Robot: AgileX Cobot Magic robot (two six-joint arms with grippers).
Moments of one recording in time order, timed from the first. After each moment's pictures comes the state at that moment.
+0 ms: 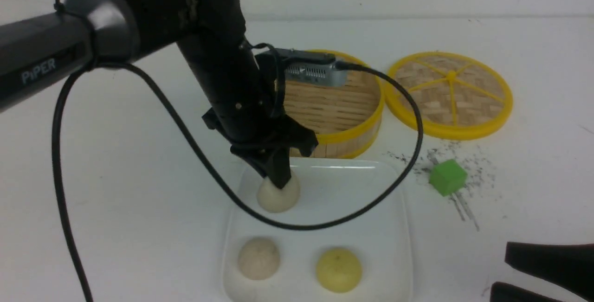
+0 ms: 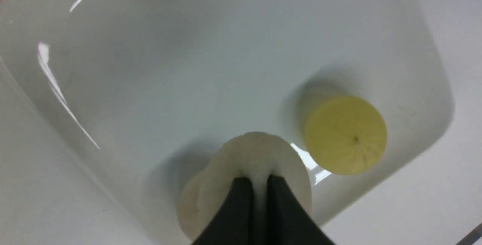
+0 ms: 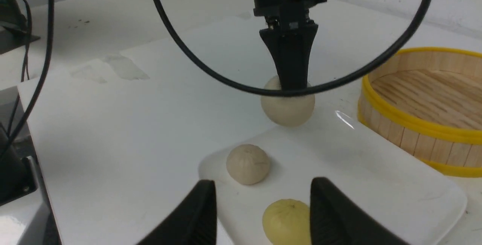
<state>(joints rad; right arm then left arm) 0.52 0.50 -0.28 -1.74 -0.50 1.78 -0.50 1.84 -1.56 -0.28 1.22 0.22</state>
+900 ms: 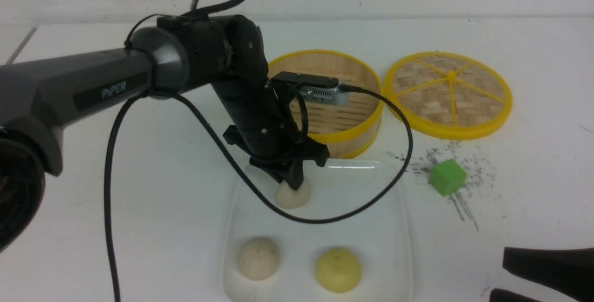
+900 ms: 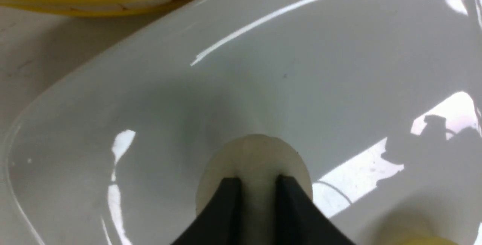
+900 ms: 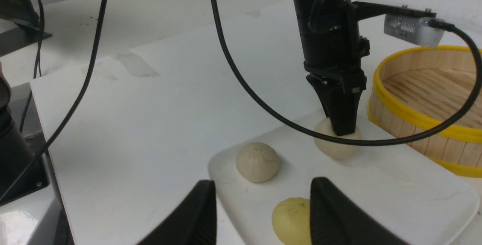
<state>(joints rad) 0.52 0.50 -0.28 -1.74 -0.52 1.78 -0.50 1.99 -1.55 -0.27 0.95 0.14</state>
